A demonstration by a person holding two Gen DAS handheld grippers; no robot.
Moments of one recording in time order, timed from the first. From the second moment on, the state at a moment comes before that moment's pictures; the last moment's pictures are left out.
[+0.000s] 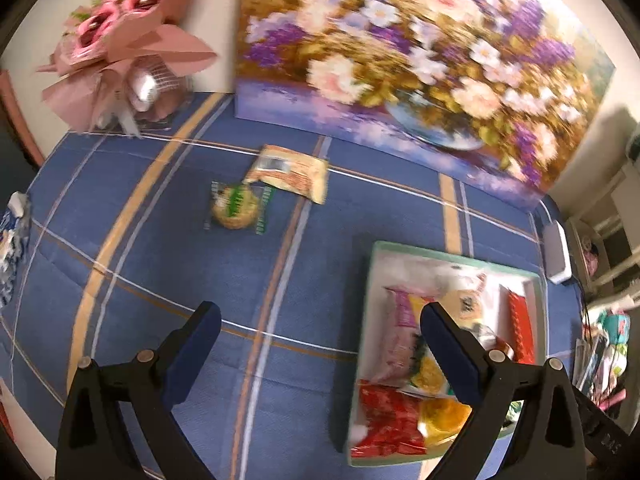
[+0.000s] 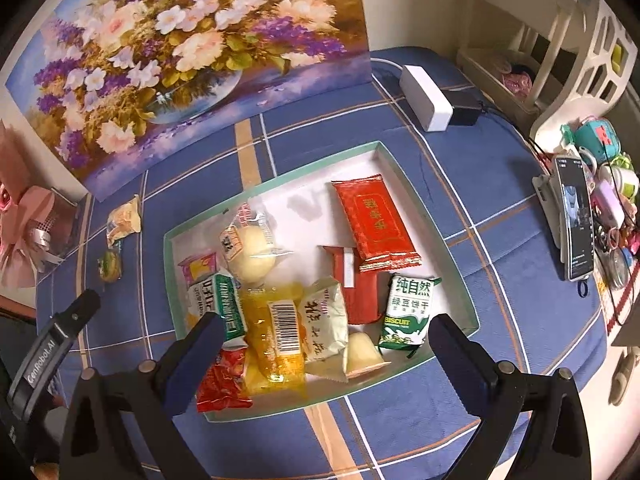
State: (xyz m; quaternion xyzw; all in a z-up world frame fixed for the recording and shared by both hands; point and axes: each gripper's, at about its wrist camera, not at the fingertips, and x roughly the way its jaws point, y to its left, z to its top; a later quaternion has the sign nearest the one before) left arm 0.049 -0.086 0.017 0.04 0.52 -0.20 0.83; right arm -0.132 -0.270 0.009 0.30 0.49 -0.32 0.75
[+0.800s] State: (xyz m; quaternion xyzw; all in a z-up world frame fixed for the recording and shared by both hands) left arm 0.104 0.063 0.029 -0.02 0.49 -0.04 0.87; right arm -0.042 -0.155 0.025 0.26 0.49 -0.18 0.81
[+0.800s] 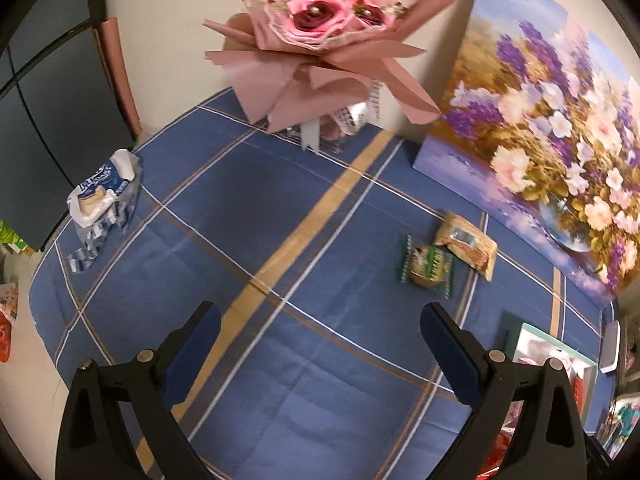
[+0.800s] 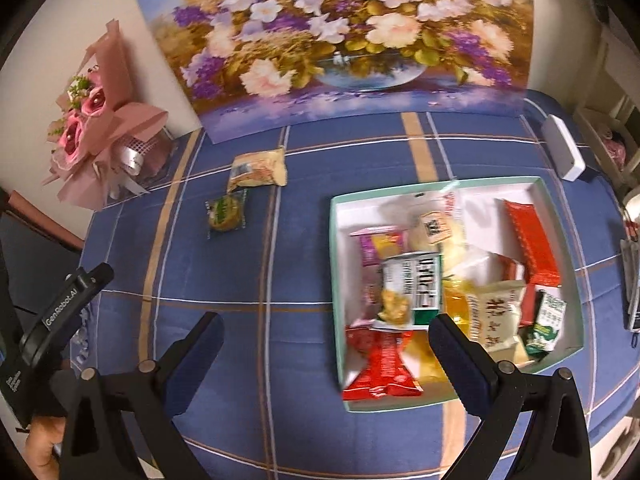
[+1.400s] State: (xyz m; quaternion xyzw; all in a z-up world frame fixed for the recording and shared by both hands) left arm 0.117 0.052 0.021 -0.04 0.48 -0.08 0.87; right arm -0.018 -0.163 0.003 0.28 0.50 -0.17 0.80
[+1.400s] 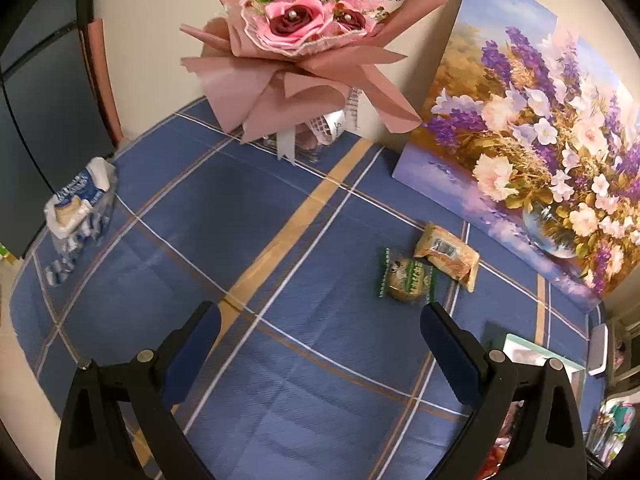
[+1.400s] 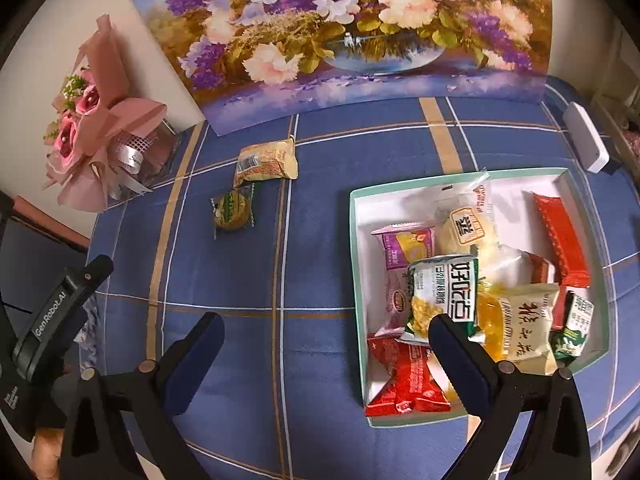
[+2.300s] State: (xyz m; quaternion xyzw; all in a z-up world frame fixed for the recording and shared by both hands) left arm 0.218 -0.033 -0.064 0.00 0.52 -0.21 0.83; right arm 0.174 -0.214 -0.054 0.33 0.51 -0.10 0.78
